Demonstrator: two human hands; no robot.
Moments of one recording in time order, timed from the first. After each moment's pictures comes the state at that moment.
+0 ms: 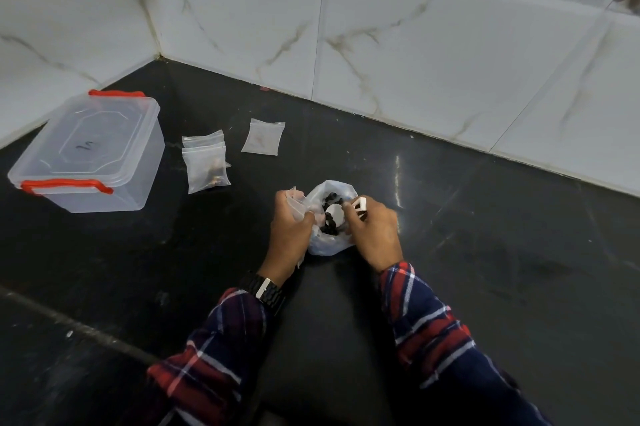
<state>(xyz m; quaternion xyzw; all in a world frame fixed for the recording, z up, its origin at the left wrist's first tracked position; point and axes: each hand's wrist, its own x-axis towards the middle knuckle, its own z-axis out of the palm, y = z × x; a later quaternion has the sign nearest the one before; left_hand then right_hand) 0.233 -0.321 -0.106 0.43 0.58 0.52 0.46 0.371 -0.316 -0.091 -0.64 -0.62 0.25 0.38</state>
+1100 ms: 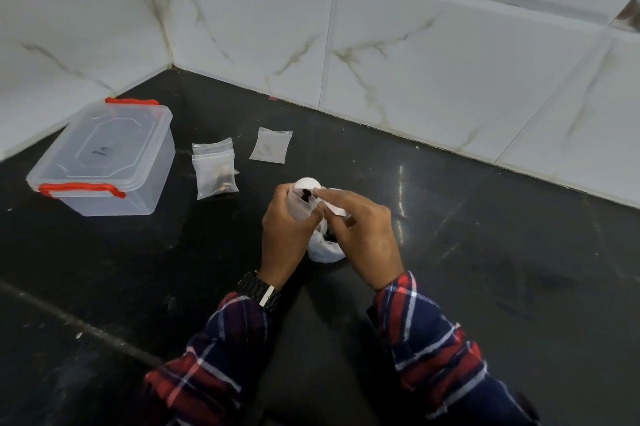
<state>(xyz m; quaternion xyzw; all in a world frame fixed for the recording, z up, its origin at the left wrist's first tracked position) 0.220 -0.325 -0.091 0.49 0.60 0.54 0.31 0.343 -0.340 -0.046 -0.47 -0.75 0.18 0.43</state>
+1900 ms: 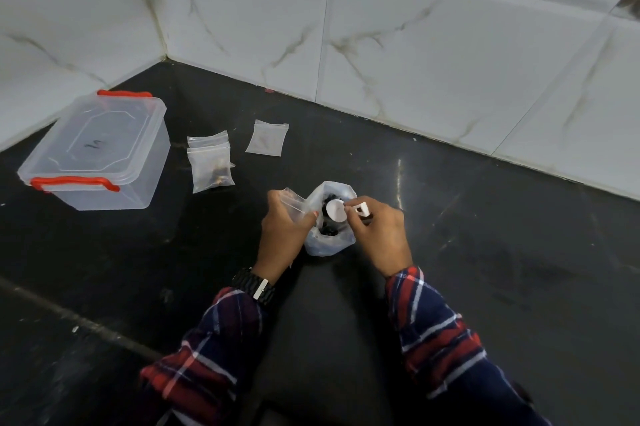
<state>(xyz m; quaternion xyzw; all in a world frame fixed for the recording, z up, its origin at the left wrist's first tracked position) 0.217 -0.324 -0.109 0.47 0.63 0.48 0.39 0.374 -0.327 -0.080 -0.59 -0.66 0.23 0.40</state>
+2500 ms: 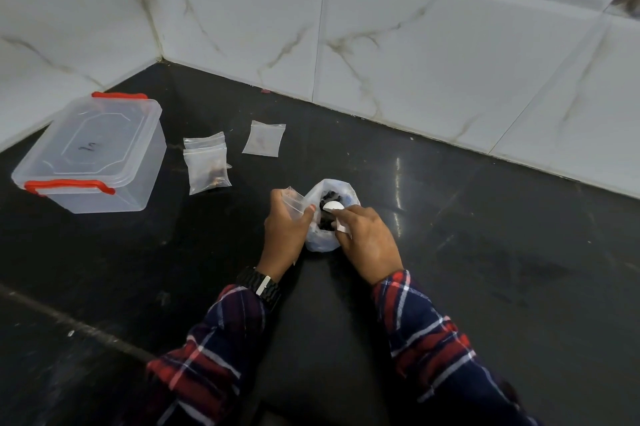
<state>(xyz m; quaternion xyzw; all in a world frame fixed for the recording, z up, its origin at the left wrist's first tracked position) 0.227 -0.317 -0.110 0.46 0.63 0.50 0.38 0.368 -0.329 -0.096 -0.58 -0.78 0.10 0.23</state>
